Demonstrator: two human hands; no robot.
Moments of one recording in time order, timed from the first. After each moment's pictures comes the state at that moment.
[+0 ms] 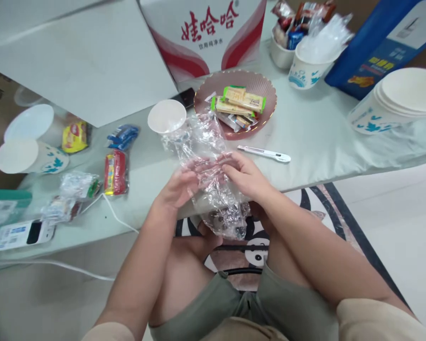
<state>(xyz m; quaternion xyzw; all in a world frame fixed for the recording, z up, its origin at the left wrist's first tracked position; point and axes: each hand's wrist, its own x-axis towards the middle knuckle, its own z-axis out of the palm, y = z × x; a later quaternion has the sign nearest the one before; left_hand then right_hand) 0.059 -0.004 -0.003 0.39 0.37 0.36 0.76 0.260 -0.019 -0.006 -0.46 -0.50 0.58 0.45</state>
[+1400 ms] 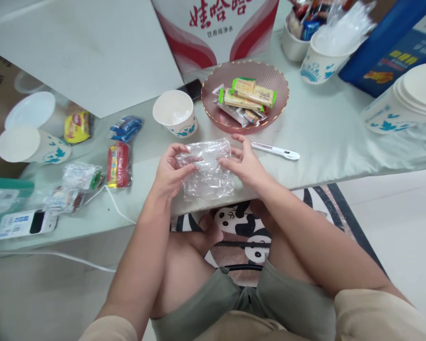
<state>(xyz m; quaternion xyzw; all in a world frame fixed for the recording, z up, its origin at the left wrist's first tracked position) 0.036 0.006 -0.009 0.43 0.44 0.49 0.62 0.246 -0.006 -0.020 -0.48 -0.37 0.64 0.48</state>
